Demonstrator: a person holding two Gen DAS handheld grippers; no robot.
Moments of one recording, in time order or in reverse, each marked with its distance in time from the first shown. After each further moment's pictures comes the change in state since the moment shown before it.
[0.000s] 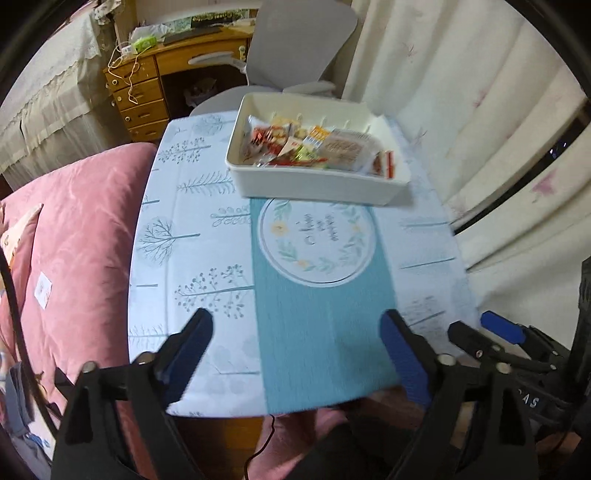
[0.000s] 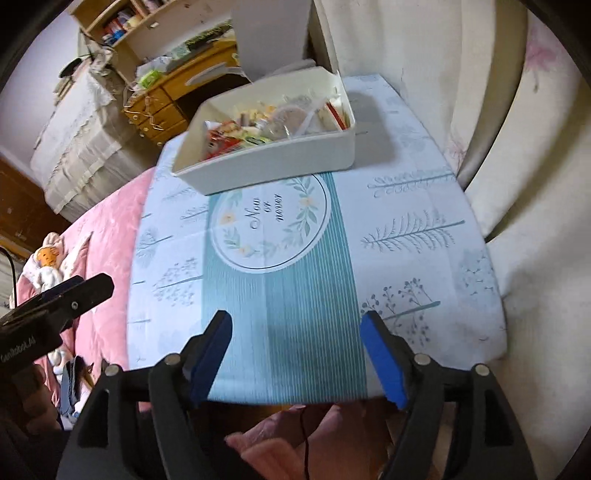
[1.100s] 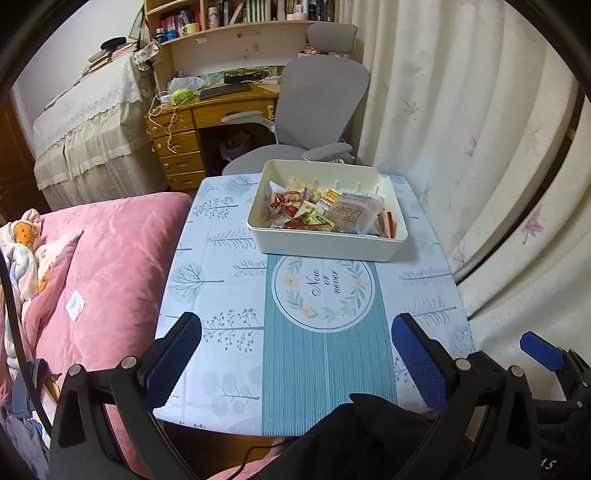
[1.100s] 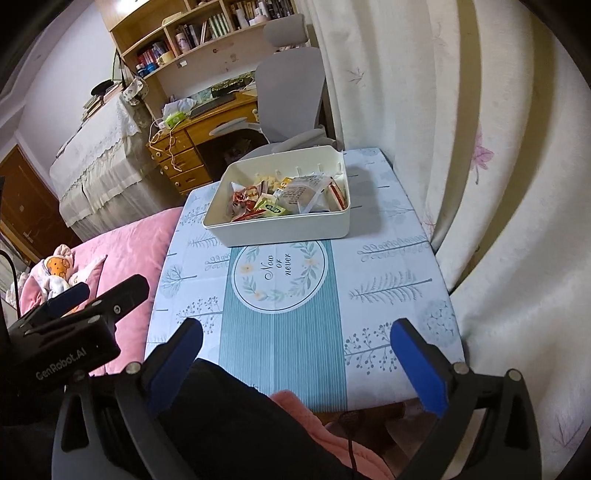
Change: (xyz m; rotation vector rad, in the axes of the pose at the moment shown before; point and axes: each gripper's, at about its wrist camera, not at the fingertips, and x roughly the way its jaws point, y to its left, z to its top) left arm -0.054 -0.045 -0.003 -0.036 -0.227 0.162; right arm -0.080 0.010 0.002 -0.068 -0.197 -0.025
